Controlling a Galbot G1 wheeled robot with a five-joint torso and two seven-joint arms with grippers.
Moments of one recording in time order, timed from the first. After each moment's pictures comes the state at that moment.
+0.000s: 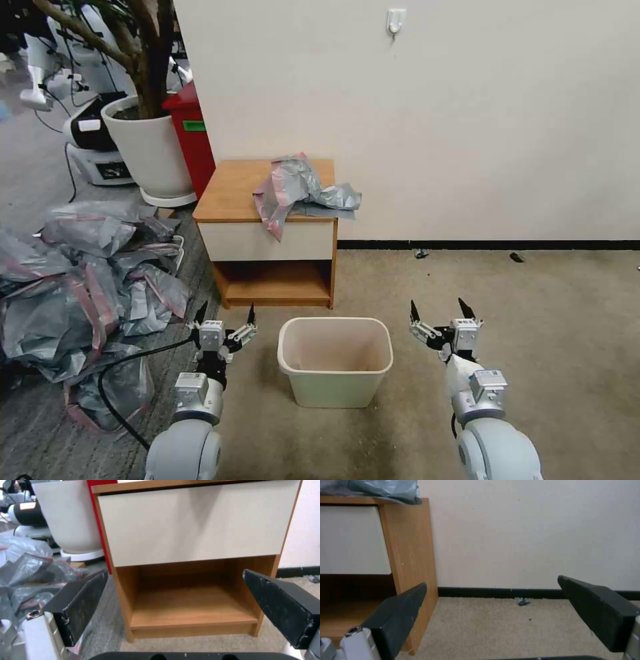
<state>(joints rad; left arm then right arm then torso) 1.55 -1.50 -0.55 -2.00 0.00 0.00 0.00 -1.55 1.50 0.55 2.00 0.00 0.00 0.00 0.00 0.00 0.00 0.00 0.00</state>
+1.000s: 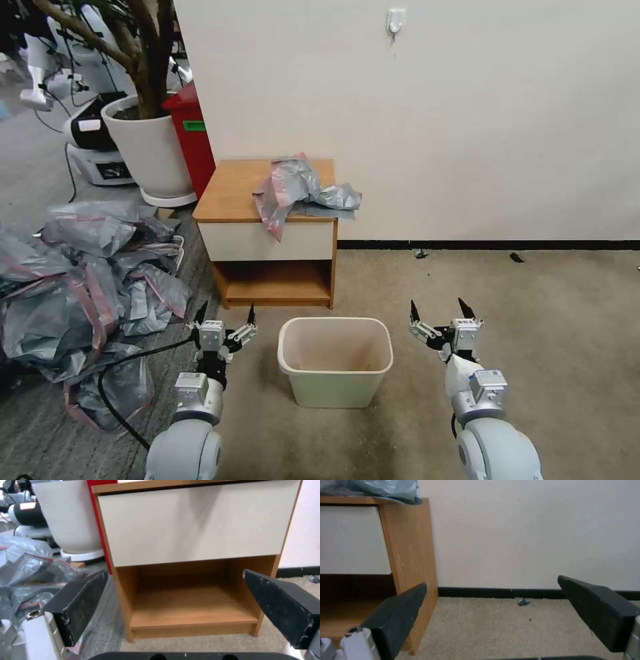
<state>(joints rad) 1.55 -1.50 -0.55 -2.00 0.00 0.00 0.00 -1.55 1.50 0.55 2.00 0.00 0.00 0.00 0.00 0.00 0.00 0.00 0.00</state>
